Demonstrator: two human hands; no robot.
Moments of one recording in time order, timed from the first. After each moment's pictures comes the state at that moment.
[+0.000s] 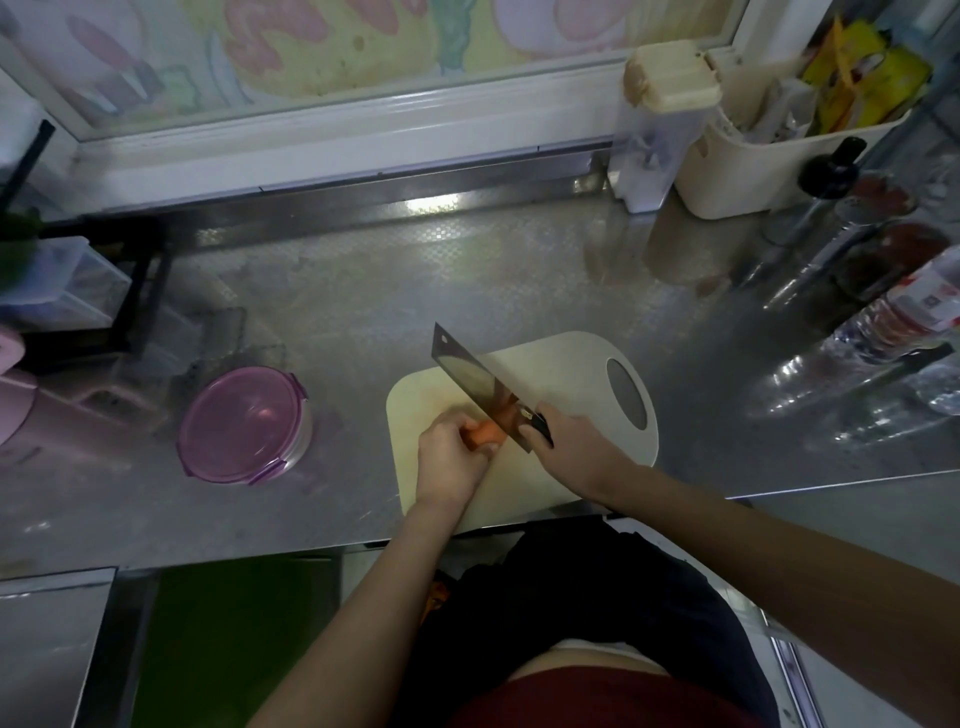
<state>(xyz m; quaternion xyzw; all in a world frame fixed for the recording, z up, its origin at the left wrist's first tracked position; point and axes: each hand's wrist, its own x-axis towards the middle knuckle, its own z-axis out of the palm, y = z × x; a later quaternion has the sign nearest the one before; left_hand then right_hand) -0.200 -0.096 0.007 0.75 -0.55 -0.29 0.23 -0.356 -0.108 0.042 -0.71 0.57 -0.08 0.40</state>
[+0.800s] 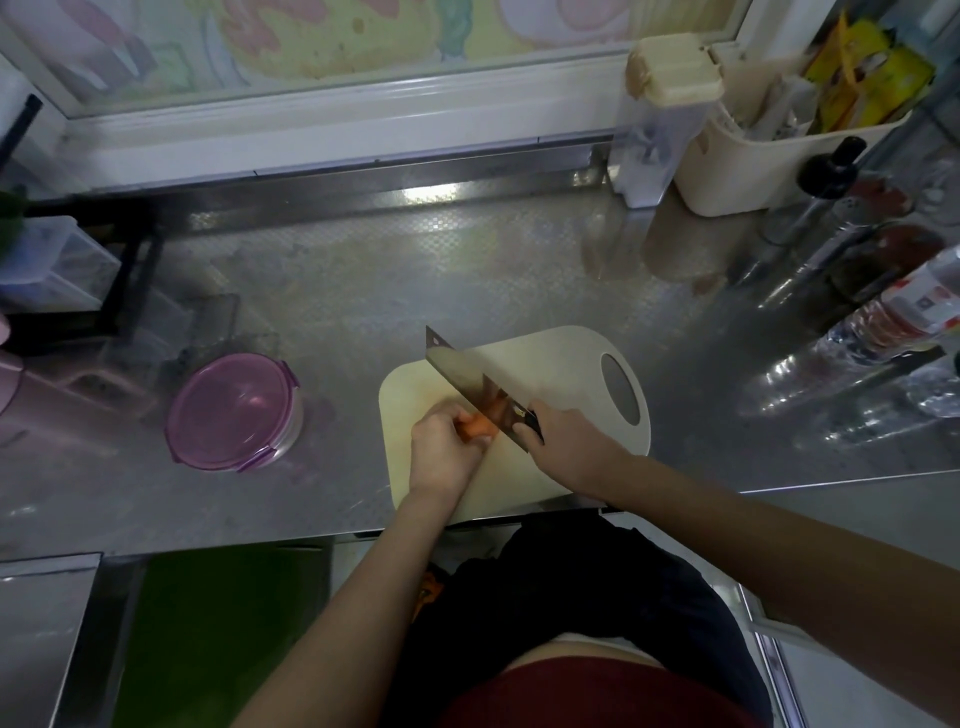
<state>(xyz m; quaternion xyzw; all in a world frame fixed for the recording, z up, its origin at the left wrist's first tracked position) -0.203 -0.096 0.004 0.75 -0.55 -0.28 0.23 -0.357 -0.108 0.054 -0.73 0.56 -0.03 0.39</state>
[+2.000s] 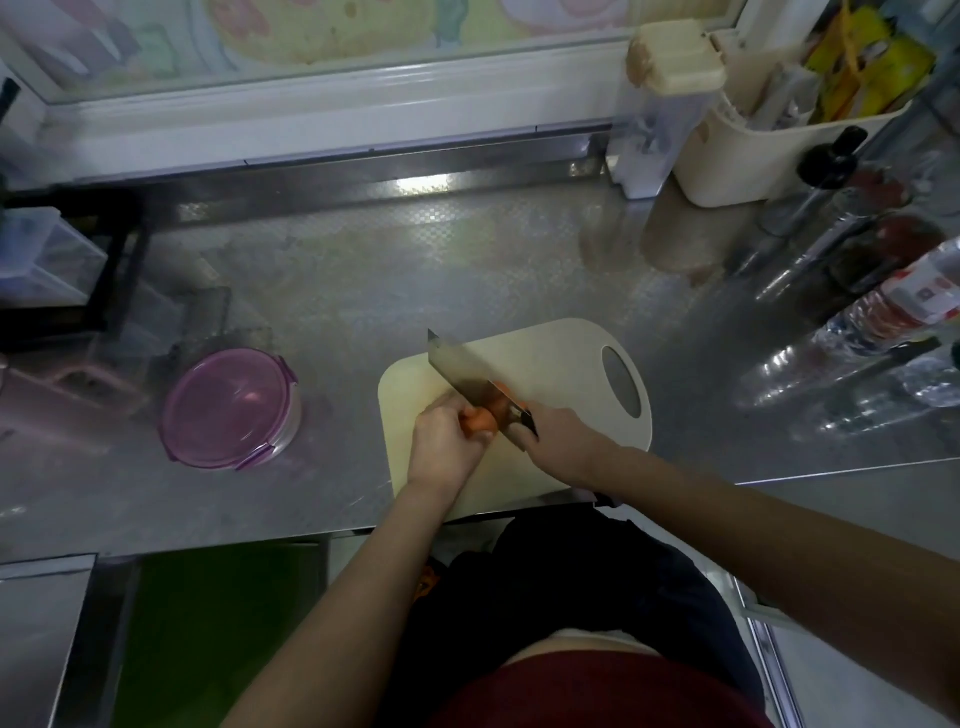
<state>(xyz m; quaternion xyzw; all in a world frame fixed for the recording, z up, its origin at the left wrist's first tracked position) -0.198 -0.099 0.006 0.72 -0.60 -0.27 0.21 -0.348 -0.112 0.038 -0.71 0.57 0.00 0.41</state>
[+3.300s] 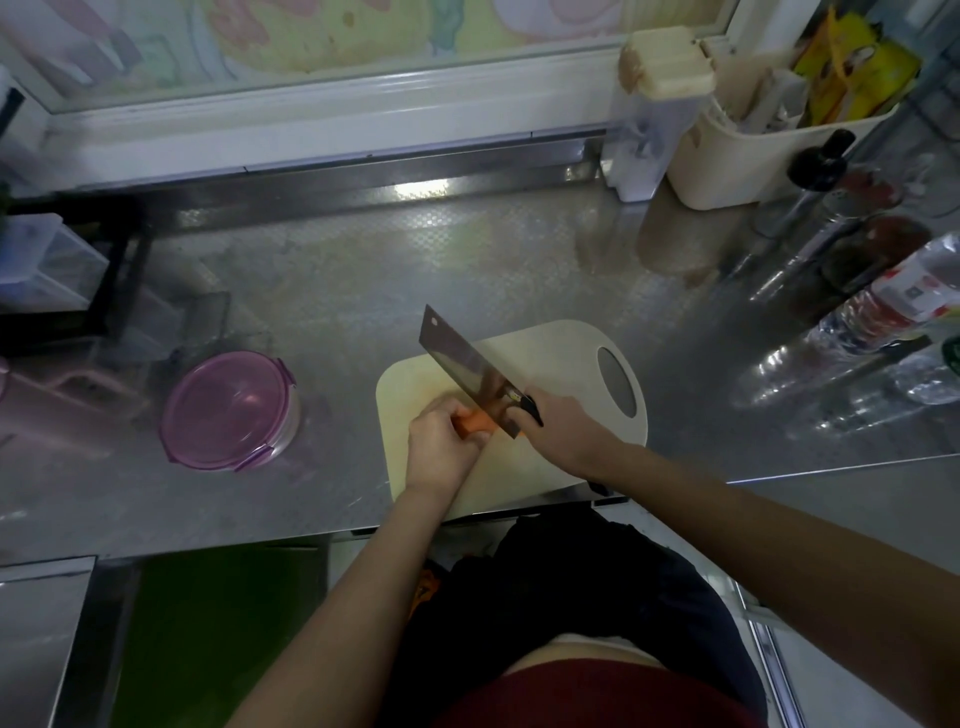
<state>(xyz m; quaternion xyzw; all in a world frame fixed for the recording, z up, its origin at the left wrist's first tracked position) -0.199 -0.095 0.006 0.73 -0.57 -0.29 0.23 -0.356 -0.117 0.034 -0.70 0.56 -0.09 0.43</state>
